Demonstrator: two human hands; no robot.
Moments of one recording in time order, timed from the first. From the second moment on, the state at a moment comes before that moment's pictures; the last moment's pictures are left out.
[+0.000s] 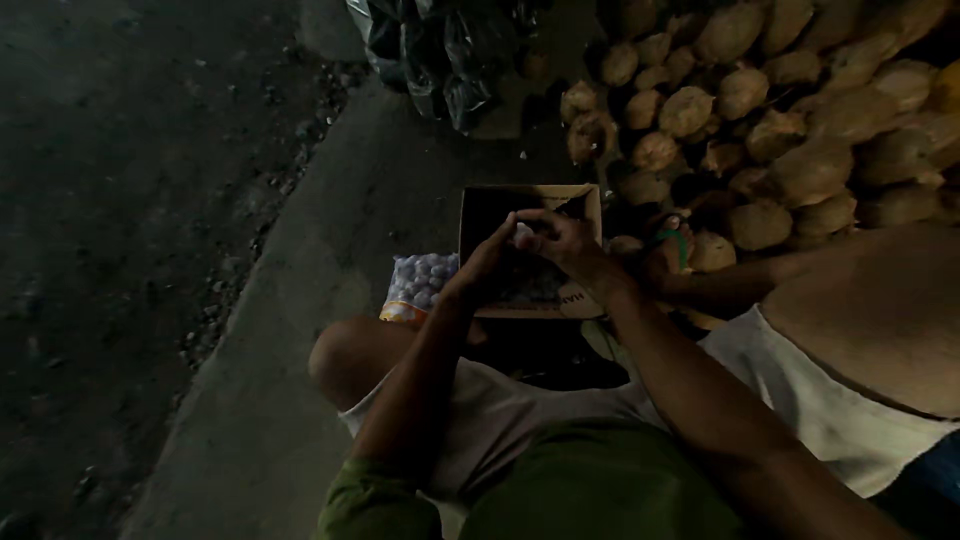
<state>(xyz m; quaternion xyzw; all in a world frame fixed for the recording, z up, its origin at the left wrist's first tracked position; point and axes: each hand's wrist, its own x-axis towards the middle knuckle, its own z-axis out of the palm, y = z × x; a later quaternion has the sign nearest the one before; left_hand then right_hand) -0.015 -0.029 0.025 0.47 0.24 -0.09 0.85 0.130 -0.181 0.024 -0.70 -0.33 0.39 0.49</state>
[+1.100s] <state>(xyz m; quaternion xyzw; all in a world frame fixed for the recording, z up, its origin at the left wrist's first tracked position) -0.002 -0.039 0.039 0.45 0.30 -0.06 0.84 0.124 -0.164 0.033 -0.77 -0.39 0.27 0.43</state>
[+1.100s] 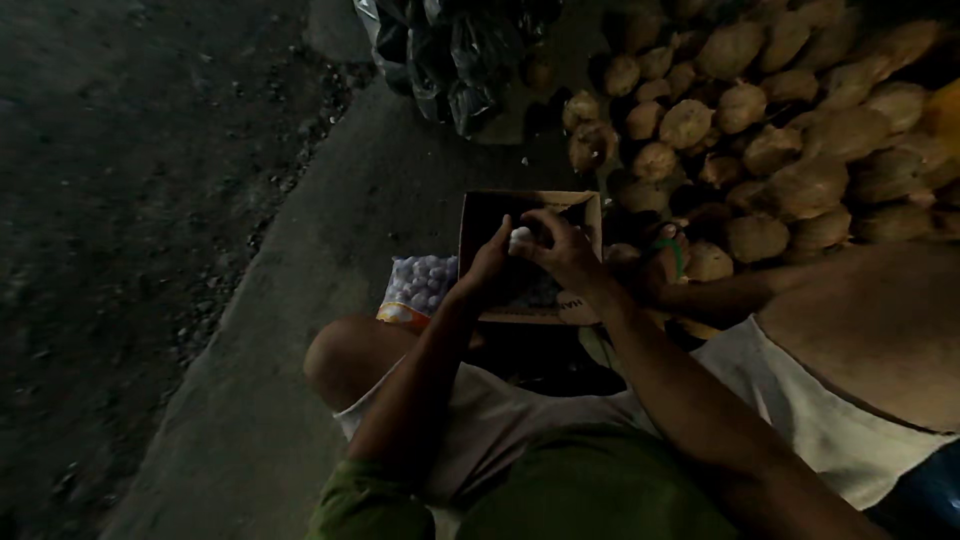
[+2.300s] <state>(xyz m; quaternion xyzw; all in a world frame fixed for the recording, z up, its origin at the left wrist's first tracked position) 0.009 -0.017 0.029 0.87 0.28 0.07 0.40 0.135 -0.179 0.038 -0.65 -0.11 0.42 0.62</state>
